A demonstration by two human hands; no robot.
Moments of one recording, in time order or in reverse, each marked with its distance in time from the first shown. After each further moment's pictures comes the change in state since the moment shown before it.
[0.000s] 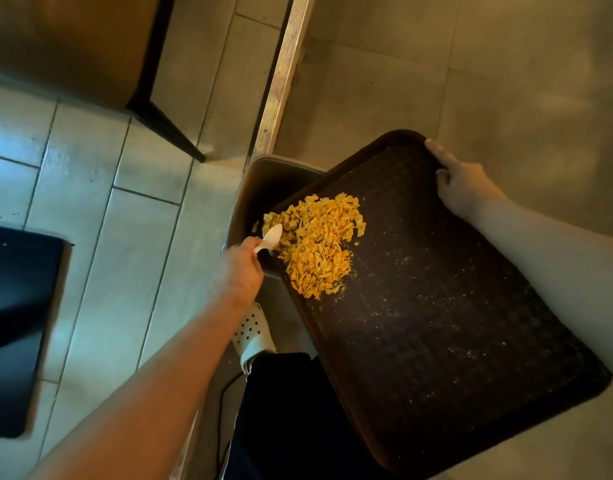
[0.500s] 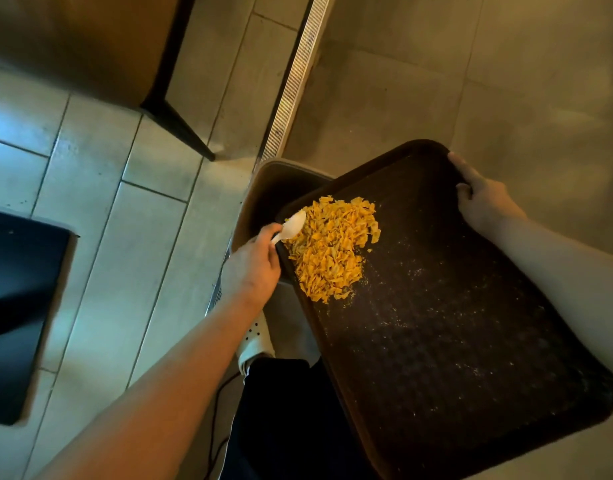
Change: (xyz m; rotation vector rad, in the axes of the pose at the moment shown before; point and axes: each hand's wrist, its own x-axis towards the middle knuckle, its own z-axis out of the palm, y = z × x) left_hand 0.008 0.010 0.003 -0.024 0.119 0.111; right_hand 0.009 0.013 -0.005 -0.002 0.019 0.033
